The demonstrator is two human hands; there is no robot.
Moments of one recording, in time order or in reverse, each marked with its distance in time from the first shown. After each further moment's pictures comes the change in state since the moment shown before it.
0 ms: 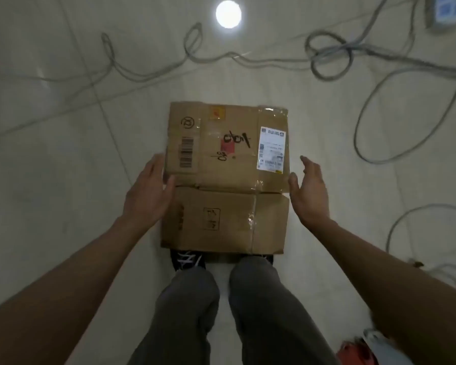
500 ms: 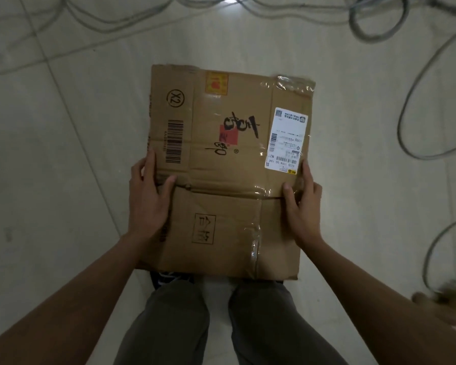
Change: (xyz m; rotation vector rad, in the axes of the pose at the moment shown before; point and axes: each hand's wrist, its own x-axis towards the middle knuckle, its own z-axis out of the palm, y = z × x) left_hand 0.049 -0.054 0.124 -0.225 0.230 -0.080; right_hand 0.016 0.069 0.113 0.259 -0.038 0.124
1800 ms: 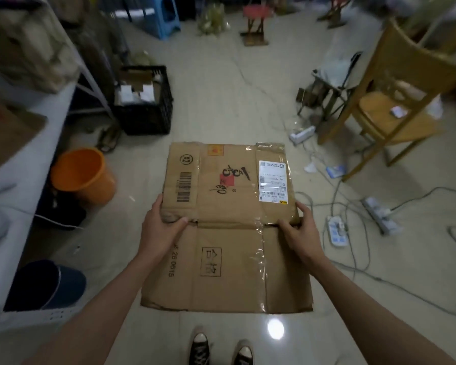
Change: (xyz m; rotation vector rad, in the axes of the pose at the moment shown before) left_hand -0.191 0.467 -0.635 -0.446 0.305 0.163; right_hand -0.270 -0.619 -0.466 0.255 0.004 -0.364
